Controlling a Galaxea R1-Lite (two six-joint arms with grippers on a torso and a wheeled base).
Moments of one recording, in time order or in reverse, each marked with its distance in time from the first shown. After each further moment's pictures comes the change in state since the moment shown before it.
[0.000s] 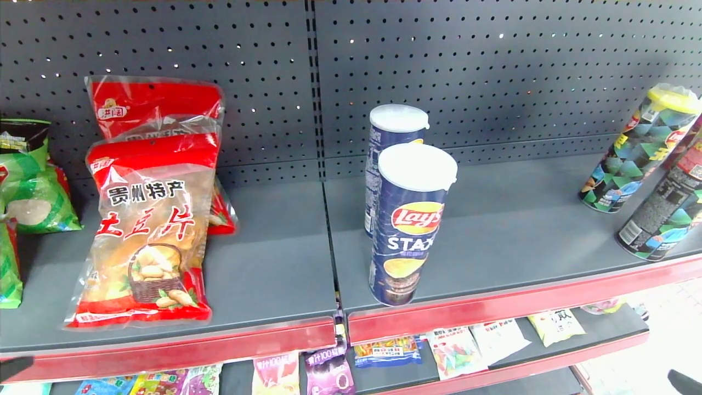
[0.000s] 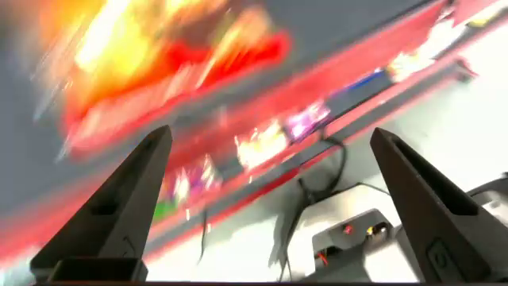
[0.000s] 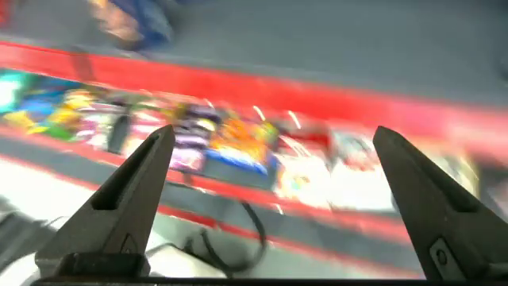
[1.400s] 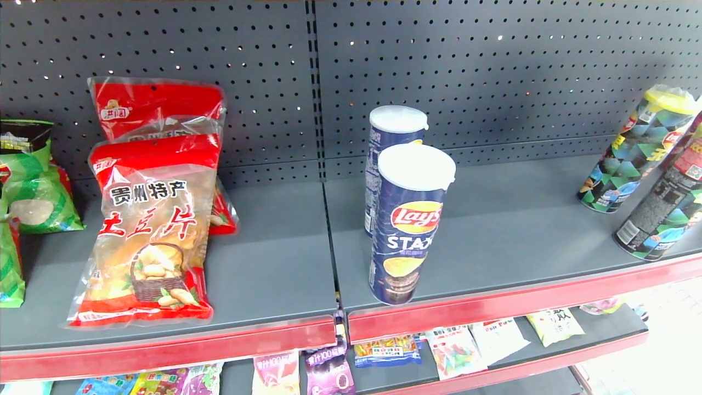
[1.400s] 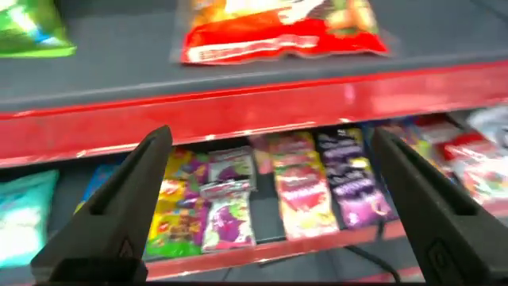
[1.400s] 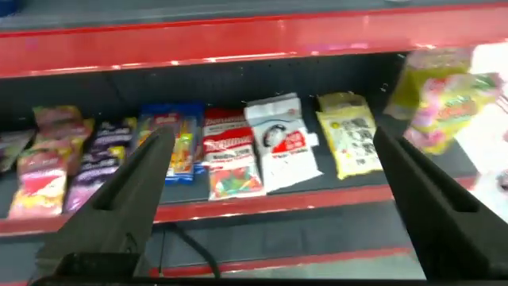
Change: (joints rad) left arm 0.366 -0.563 0.536 -0.430 -0.111 0.012; right arm -0.156 -0.443 0.377 -0.106 -0.087 0.009
